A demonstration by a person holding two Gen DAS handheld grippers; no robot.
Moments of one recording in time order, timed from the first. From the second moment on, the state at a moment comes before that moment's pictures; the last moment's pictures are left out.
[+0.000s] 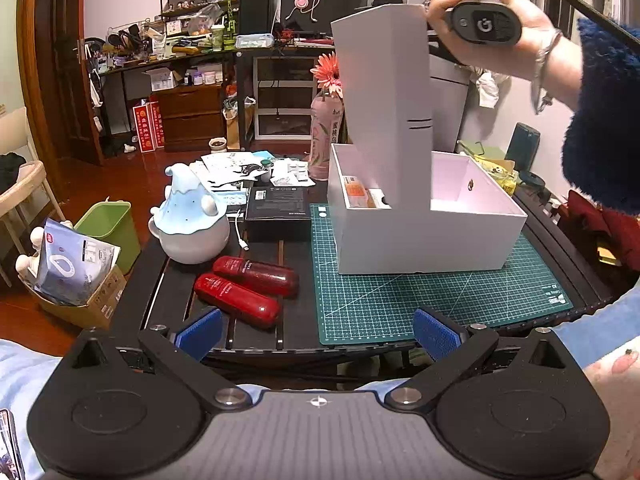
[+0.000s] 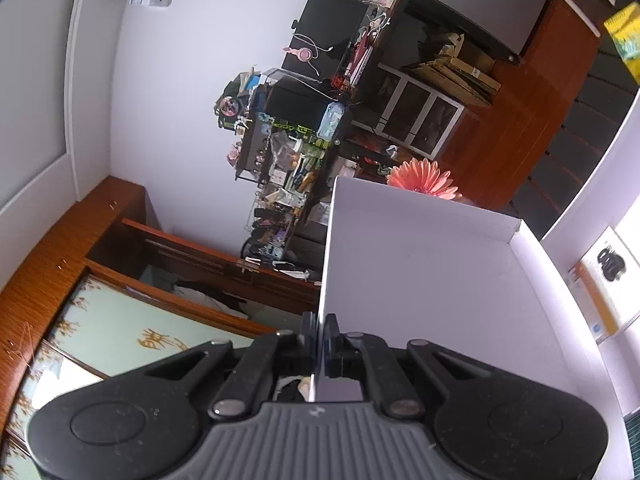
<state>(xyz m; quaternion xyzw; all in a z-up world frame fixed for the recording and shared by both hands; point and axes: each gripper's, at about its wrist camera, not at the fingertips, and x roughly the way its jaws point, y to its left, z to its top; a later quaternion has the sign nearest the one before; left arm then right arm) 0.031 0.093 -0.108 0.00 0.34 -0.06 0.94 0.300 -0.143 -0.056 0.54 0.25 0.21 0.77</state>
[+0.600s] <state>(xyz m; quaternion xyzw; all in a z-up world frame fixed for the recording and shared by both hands) 0.034 0.092 -0.107 0.00 0.34 -0.07 0.94 0.295 -0.187 -0.072 0.55 0.23 0.20 0.78</state>
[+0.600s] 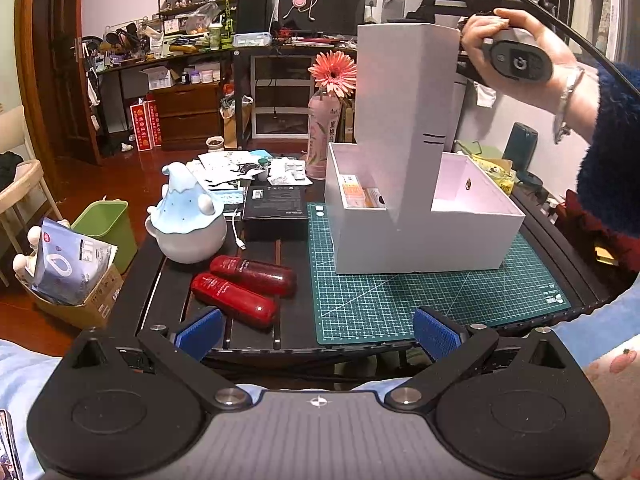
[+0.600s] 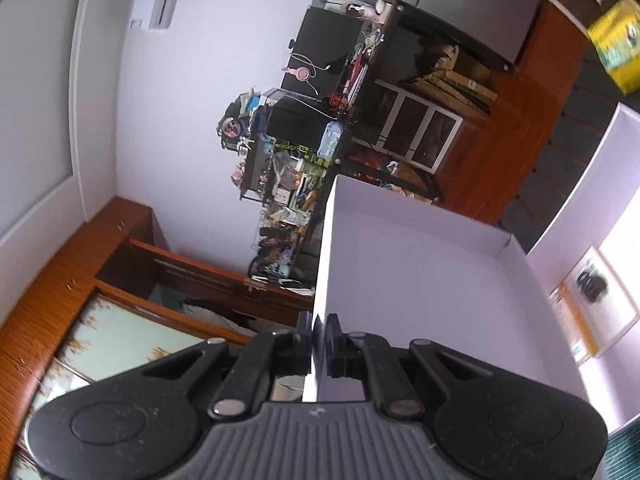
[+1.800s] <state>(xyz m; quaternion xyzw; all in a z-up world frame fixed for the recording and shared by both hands) 0.112 0.065 -0.081 -0.09 0.16 -0.11 0.98 0.301 -0.192 -0.023 0.43 0.29 0.19 0.83</state>
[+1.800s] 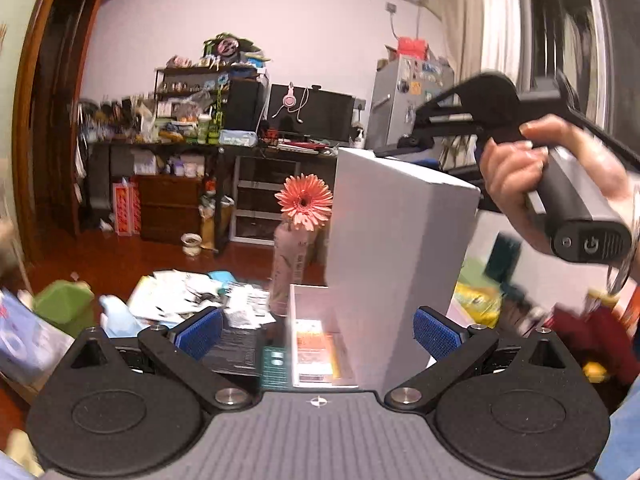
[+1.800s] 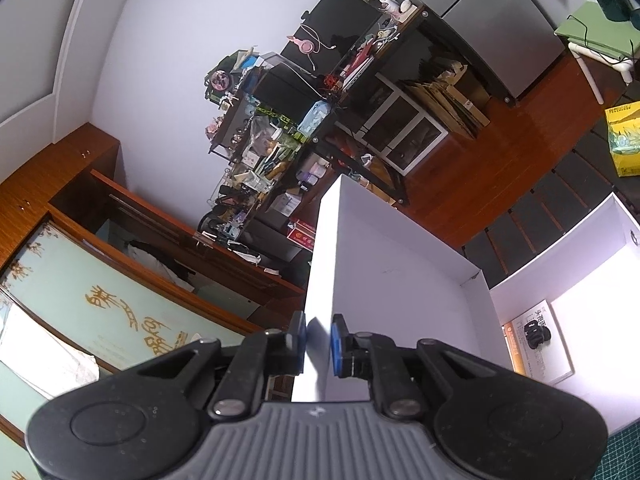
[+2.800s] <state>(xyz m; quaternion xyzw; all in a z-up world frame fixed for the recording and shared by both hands) 0.119 0.063 -0.097 -0.01 0.09 -0.17 0.98 0.303 -0.198 -0.021 0.43 0.30 0.18 0.84</state>
